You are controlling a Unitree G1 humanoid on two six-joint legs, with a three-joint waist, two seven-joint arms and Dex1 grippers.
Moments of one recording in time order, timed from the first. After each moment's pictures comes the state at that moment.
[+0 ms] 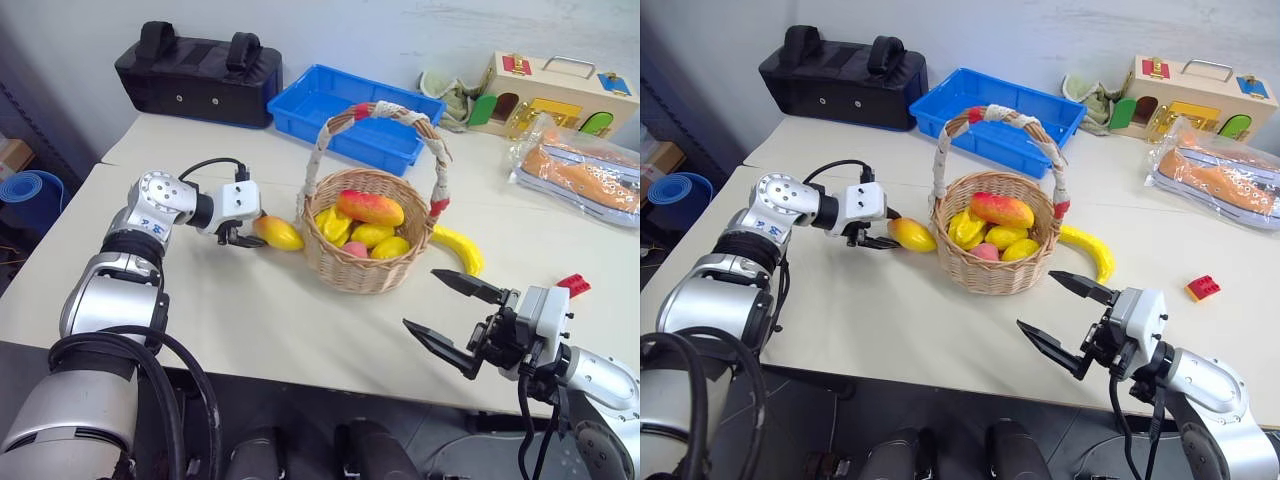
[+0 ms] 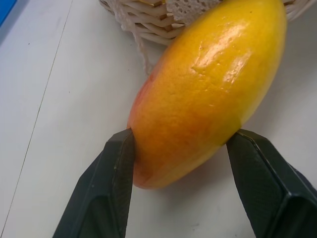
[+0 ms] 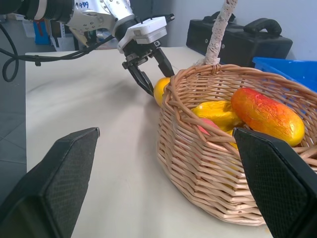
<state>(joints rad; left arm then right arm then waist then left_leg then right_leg) -1.22 0.56 -0.20 1.30 0.27 -0.47 -1.14 0.22 -0.62 -0.21 -0.59 0.62 0.13 0.83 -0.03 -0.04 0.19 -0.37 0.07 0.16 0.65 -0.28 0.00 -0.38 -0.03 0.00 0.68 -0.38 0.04</state>
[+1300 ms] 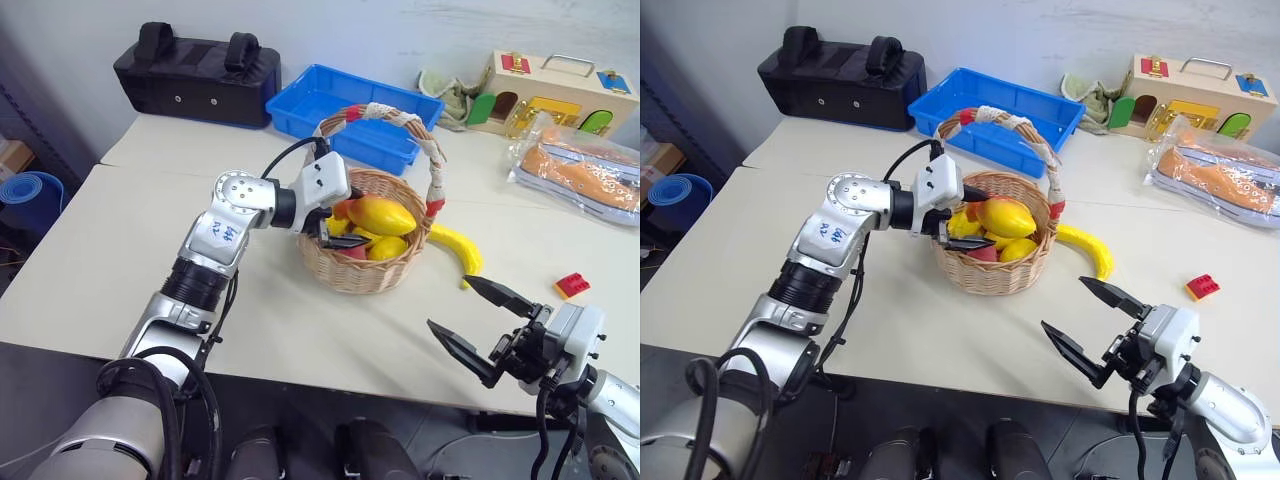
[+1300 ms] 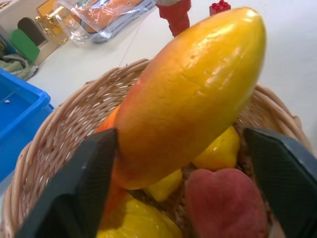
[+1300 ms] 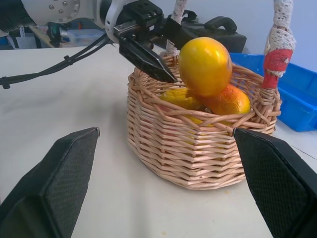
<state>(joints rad) -0.98 0.38 -0.25 0.26 -0.09 0.32 -1.04 0.34 -0.56 -0.30 -0.58 0.60 0.03 0.80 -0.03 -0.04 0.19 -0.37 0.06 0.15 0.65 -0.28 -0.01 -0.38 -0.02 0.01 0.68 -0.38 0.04</state>
